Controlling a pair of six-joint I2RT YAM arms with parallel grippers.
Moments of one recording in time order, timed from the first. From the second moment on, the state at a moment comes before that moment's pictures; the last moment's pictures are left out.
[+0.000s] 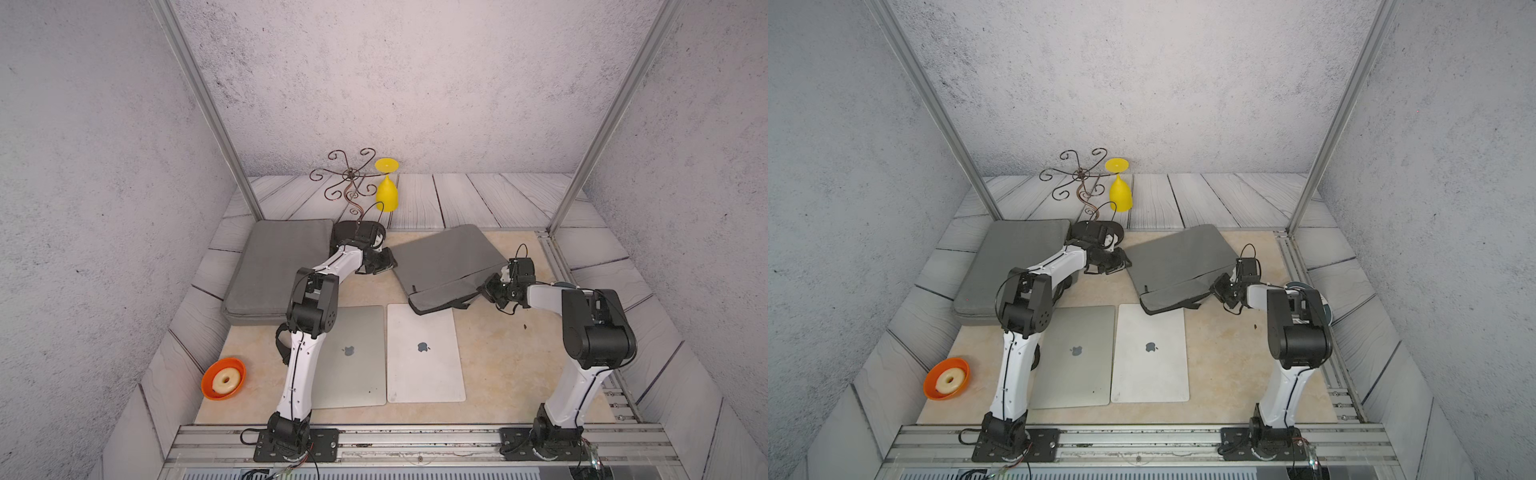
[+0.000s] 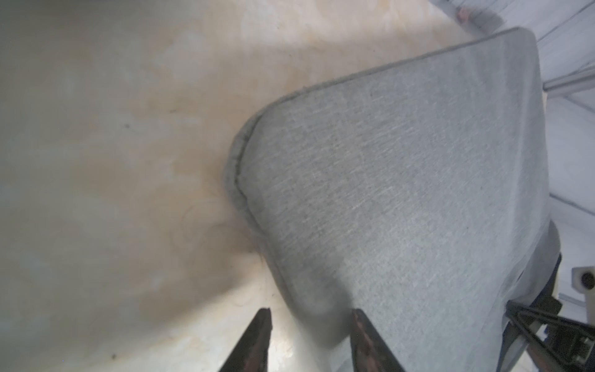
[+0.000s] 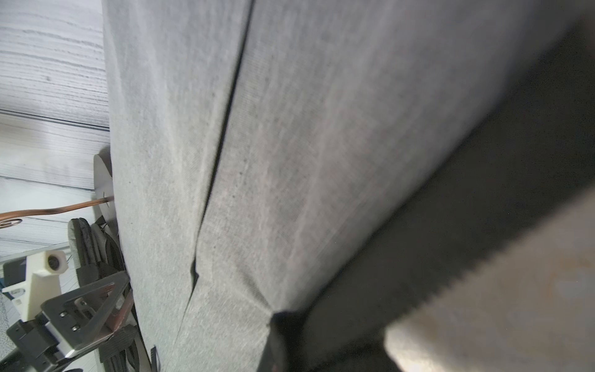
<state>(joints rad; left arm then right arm) -0.34 2.39 1.93 -0.50 0.41 -0.51 0.03 1.88 1.01 -0.03 -0.43 0.83</state>
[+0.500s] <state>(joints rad) -0.36 2.39 1.93 -0.49 0.45 -0.54 0.00 1.87 1.03 -0.09 -0.44 0.78</state>
